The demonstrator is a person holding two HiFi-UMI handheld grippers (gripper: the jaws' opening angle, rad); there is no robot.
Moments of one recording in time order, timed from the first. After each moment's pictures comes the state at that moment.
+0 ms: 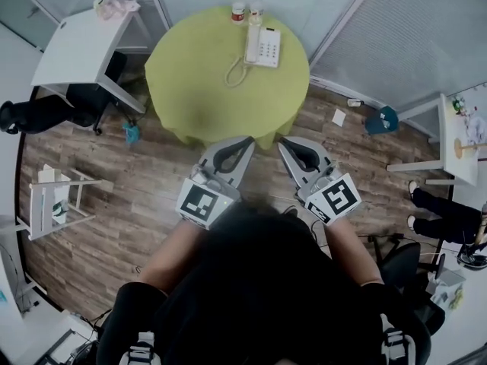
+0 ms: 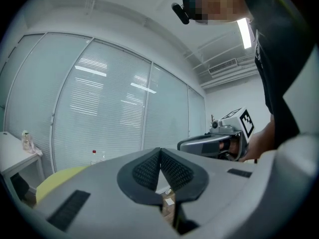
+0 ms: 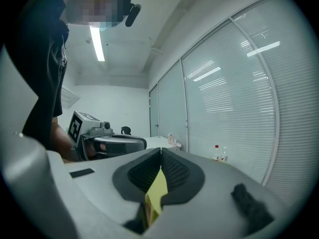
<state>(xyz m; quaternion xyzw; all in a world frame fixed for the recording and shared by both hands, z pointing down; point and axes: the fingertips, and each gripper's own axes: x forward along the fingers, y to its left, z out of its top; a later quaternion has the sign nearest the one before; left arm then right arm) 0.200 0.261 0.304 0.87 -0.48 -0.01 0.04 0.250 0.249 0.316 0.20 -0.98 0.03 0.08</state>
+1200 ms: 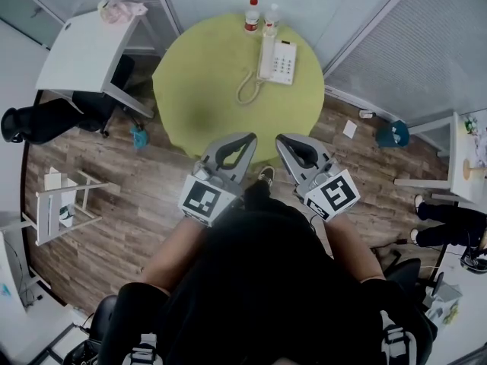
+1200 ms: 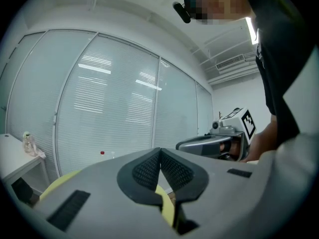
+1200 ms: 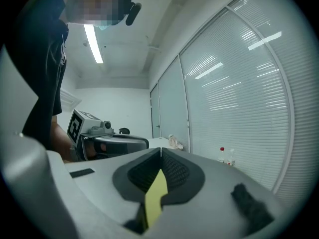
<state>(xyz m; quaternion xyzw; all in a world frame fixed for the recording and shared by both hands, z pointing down) 0.150 0.161 0.318 0.86 -0.50 0.02 0.06 0.192 0.149 0.329 0.17 -0.98 0.04 0.07</state>
